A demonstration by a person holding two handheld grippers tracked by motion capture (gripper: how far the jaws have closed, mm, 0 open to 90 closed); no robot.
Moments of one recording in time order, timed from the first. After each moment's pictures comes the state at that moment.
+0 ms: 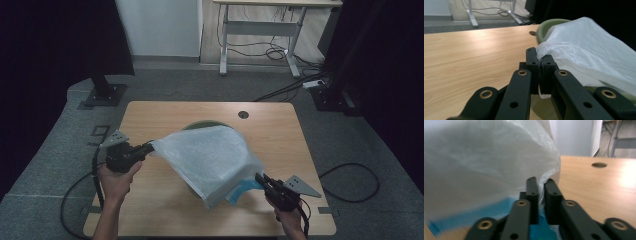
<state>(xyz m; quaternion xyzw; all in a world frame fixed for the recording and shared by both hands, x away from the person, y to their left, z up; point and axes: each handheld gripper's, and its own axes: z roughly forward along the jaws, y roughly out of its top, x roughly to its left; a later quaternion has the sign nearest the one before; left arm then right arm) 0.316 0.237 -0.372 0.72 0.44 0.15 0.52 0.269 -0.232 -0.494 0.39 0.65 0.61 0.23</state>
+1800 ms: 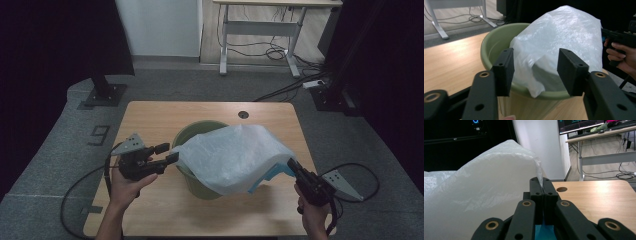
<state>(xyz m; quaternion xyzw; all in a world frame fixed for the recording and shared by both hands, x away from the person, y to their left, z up) 0.293 0.196 -0.346 0.77 0.34 0.13 0.53 0.260 -0.289 -0.445 0.45 0.56 0.63 0.29</state>
